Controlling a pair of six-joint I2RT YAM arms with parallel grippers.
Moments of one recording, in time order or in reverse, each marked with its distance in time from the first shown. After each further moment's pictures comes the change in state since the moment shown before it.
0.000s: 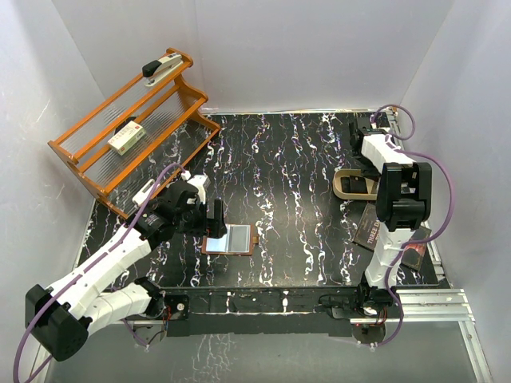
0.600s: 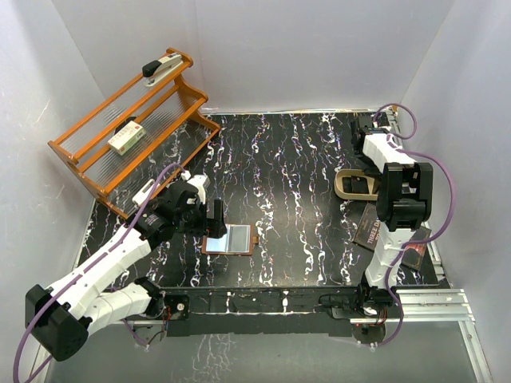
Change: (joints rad) left arm 0.000 -0.001 0.000 0.000 -0.006 0.000; right arm -0.019 0.000 0.011 0.001 -0.013 -0.013
